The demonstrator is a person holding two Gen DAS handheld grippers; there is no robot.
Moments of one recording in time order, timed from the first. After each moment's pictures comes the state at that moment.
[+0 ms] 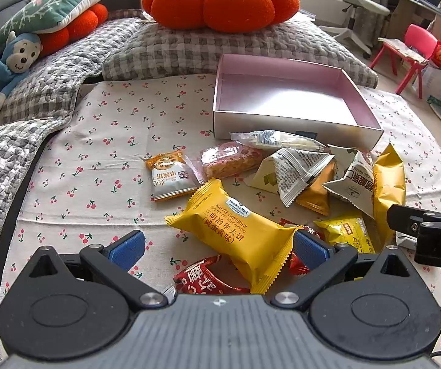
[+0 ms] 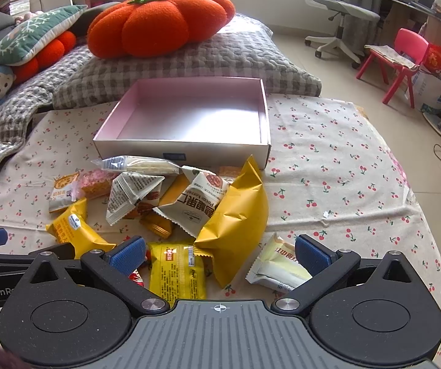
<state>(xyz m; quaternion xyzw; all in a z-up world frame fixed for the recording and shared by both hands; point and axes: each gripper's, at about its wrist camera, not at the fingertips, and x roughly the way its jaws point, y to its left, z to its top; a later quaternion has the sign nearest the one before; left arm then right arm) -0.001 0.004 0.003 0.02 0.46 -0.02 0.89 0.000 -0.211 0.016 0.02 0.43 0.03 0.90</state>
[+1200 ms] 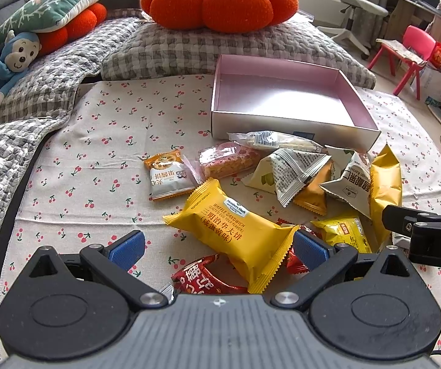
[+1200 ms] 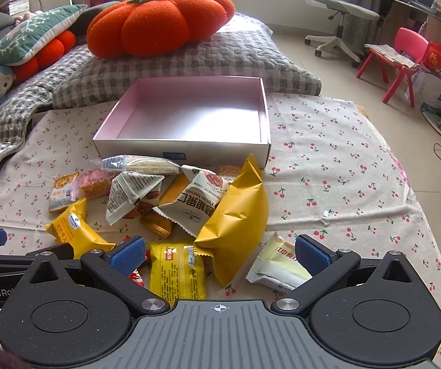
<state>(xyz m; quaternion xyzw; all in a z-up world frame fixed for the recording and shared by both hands) -0.001 0.005 0.005 0.01 0.46 -0.02 0.89 0.000 -0.210 0.016 0.02 0.43 0.03 0.90</state>
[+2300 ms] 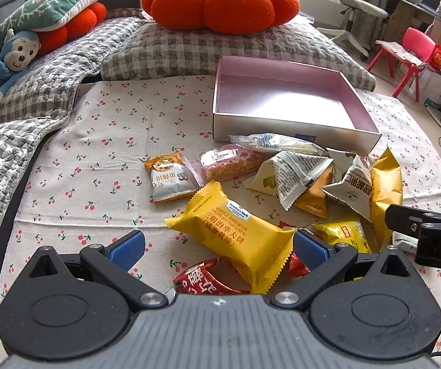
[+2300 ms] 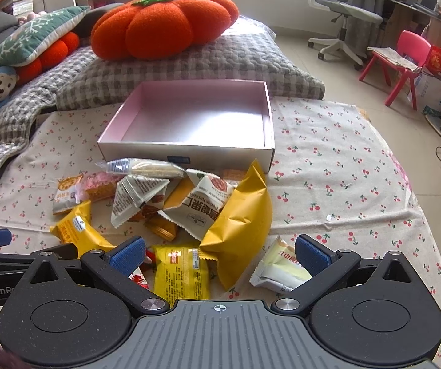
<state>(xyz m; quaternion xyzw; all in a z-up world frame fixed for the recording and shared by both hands) 0.002 0.009 0.006 0.01 0.46 -0.02 0.89 -0.001 -0.208 0.022 0.01 0.42 0.03 0.90</state>
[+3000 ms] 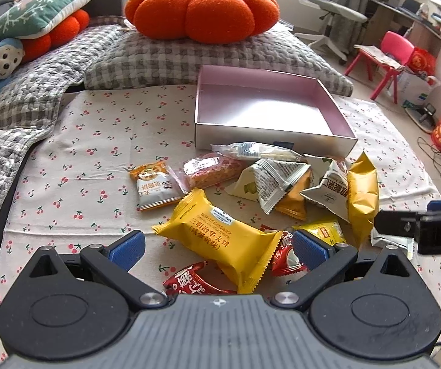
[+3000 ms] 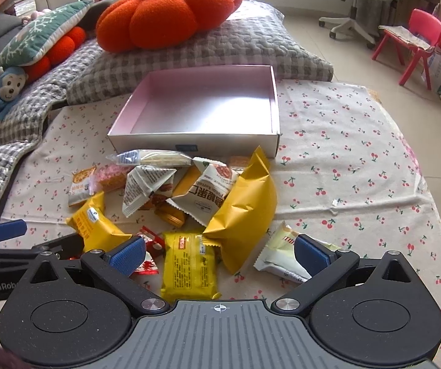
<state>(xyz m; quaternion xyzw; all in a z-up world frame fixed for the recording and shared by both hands) -0.002 0.011 0.014 0.00 0.45 -0.07 0.89 0.005 -0.226 0.029 0.05 0.47 0.06 0.88</state>
